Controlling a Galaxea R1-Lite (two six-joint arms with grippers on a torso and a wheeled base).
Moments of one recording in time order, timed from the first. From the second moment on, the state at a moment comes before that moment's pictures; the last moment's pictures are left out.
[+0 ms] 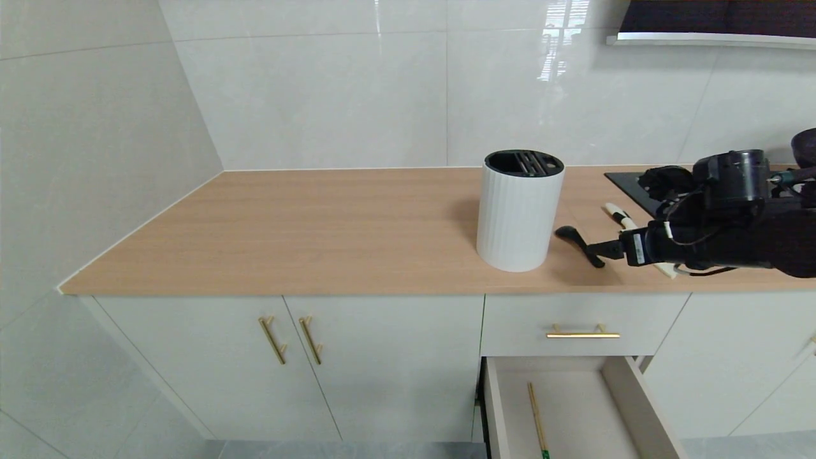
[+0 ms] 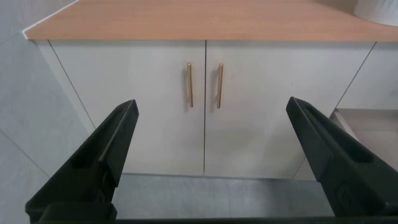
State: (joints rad) left arm 0.00 0.00 0.00 0.00 0.03 -0.01; right arm 0.10 1.86 -1.18 -0.19 0.14 -0.12
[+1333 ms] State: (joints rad) left arm 0.00 0.00 0.00 0.00 0.03 -0.01; right arm 0.04 2.25 -1.45 -0.28 0.19 -0.11
